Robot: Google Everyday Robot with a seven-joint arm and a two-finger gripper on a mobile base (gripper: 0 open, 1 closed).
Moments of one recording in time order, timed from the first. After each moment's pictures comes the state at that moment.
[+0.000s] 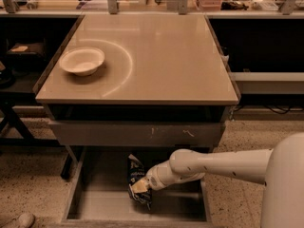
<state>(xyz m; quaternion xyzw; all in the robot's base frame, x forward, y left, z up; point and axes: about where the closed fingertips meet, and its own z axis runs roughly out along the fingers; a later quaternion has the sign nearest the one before) 0.483 0.050 0.418 -0.33 0.87 0.34 0.16</state>
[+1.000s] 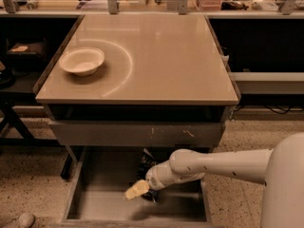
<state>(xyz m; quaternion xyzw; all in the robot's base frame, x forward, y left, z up) 0.483 0.051 0.418 -0.33 0.87 0.34 0.16</state>
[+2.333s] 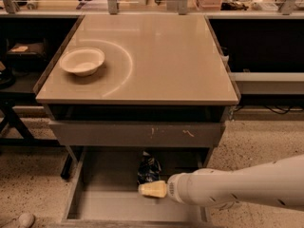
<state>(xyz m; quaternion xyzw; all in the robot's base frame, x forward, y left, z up) 0.423 -0.046 0.524 -0.07 0.96 0.20 0.20</state>
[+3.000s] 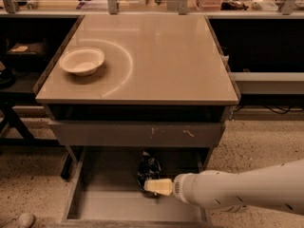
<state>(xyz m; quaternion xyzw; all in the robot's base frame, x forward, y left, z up) 0.422 -0.073 0.535 0.00 0.96 0.18 0.21</state>
